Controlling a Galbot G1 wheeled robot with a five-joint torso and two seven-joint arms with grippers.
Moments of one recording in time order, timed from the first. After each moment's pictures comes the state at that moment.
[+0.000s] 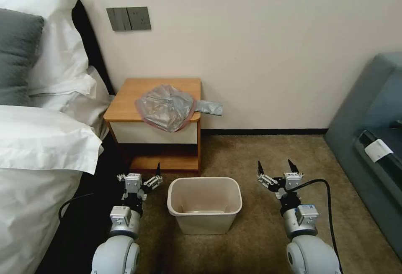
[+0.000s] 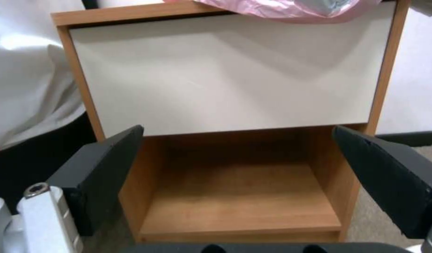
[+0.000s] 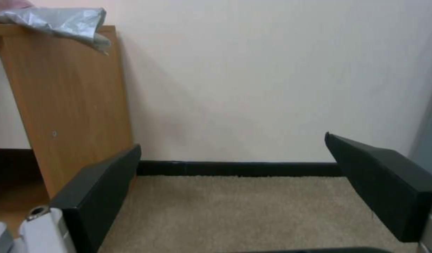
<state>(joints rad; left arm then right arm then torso) 1.55 -1.50 -0.55 -2.00 0.00 0.00 0.00 -1.55 1.50 0.55 2.00 0.00 0.00 0.00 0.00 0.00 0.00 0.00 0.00</state>
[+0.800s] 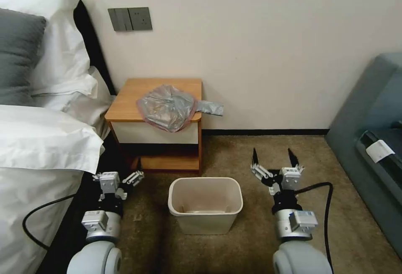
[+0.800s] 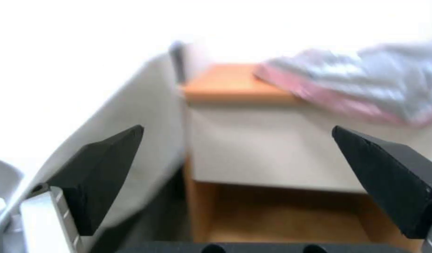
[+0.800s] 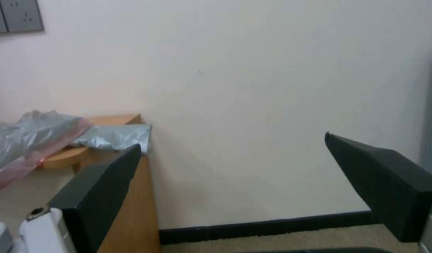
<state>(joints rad) 1.68 -1.51 -0.76 -2.25 -0.16 0.02 0.00 -1.61 1.59 0.38 2.25 -0.10 -0.02 0.14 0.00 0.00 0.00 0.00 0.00</state>
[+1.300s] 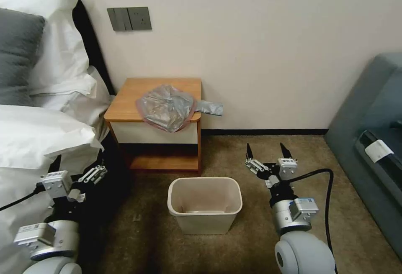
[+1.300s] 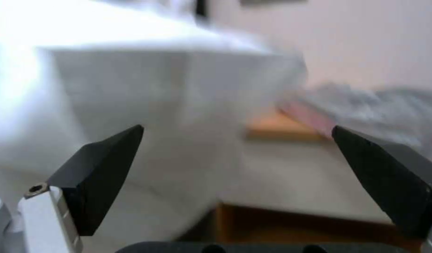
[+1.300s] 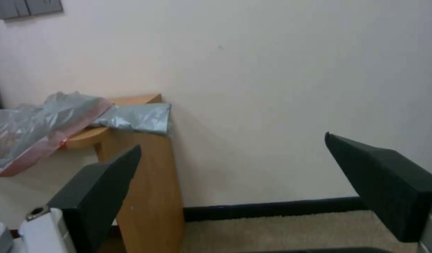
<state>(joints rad) 1.74 -1.51 -0.81 -2.29 -0.21 0.02 0.04 -1.57 1.57 0.42 2.23 0.00 -0.13 0.04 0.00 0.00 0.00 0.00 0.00</state>
